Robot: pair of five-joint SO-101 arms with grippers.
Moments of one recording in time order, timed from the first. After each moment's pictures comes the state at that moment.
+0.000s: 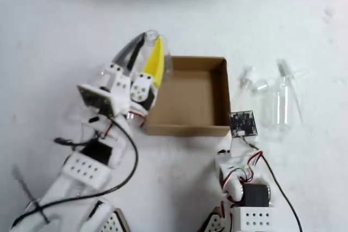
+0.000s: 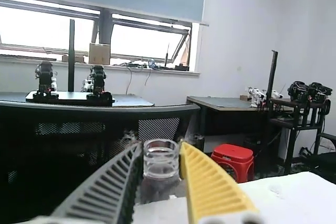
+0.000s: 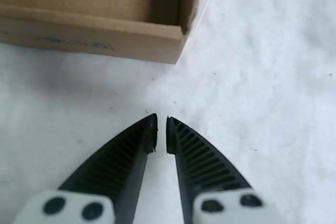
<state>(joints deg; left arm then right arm) 18.5 -51.0 70.9 -24.3 6.0 -2.9 -103.2 96.4 72.3 8.3</state>
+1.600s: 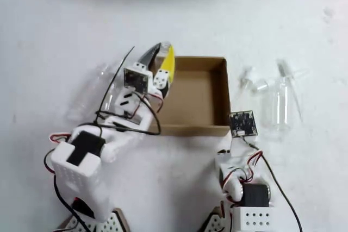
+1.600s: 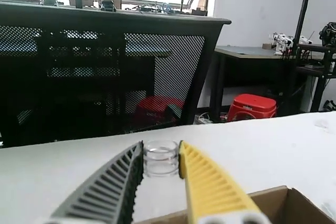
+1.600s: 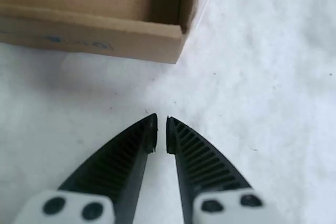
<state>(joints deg) 15.4 18.2 53.1 -65.6 5.9 -2.9 -103.2 96.4 72.3 8.3</state>
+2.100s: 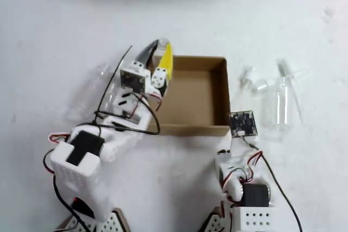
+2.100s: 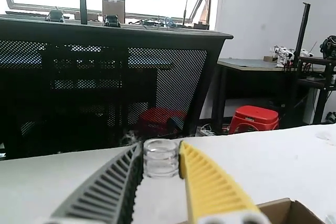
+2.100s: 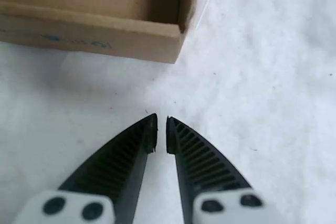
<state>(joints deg) 14.8 18.2 53.1 -68.4 5.9 -2.9 -103.2 96.4 72.3 8.3</state>
